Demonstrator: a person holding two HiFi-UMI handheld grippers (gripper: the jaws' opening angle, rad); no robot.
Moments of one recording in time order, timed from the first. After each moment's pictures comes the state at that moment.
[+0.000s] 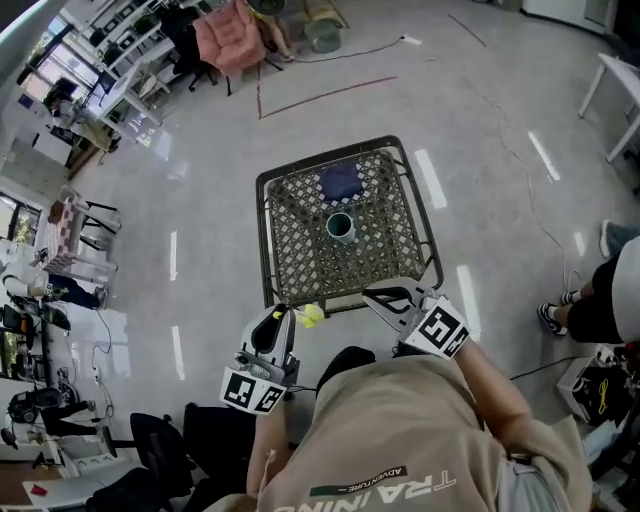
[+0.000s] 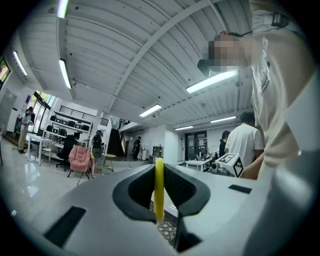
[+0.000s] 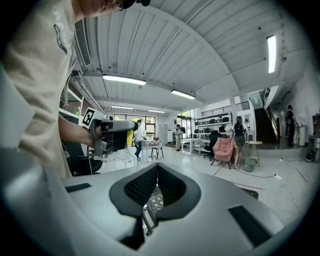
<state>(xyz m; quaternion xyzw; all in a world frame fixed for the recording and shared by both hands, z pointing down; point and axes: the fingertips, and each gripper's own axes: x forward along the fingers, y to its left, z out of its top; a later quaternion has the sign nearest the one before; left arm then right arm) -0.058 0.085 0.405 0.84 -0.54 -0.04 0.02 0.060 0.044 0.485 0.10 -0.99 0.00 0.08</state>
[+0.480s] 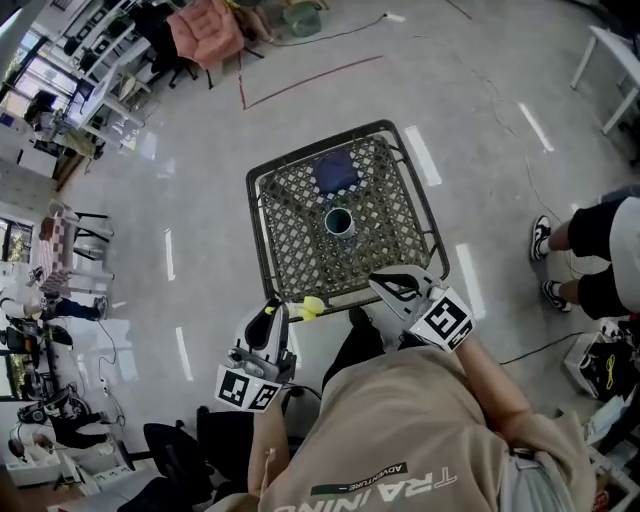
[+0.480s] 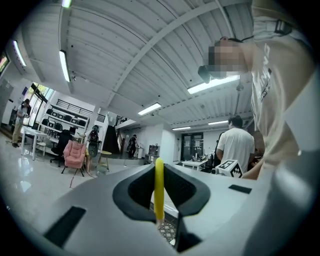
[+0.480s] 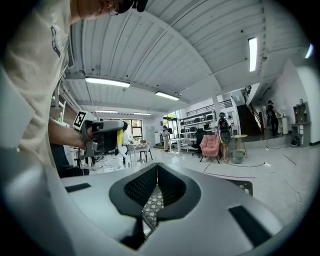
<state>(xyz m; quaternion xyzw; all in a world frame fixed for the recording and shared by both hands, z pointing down) -0.086 0.049 0.410 0.85 -0.52 -0.04 0.04 0.054 0.000 0.503 0.17 -0.98 0.04 0.07</state>
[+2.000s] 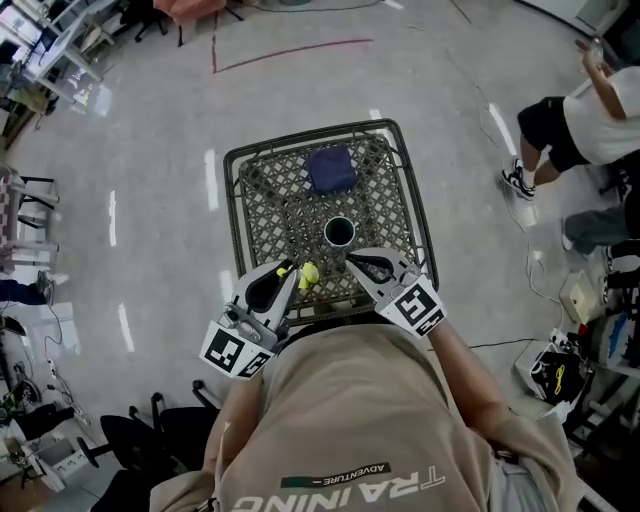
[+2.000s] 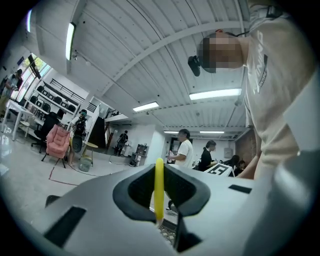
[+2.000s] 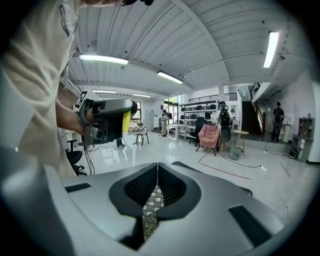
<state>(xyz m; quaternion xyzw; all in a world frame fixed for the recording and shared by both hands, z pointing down) -0.126 -0.075 0.434 0.89 -0.44 -0.08 0.09 -0.043 -0.095 0.541 0.18 -0.97 0.03 0.17</state>
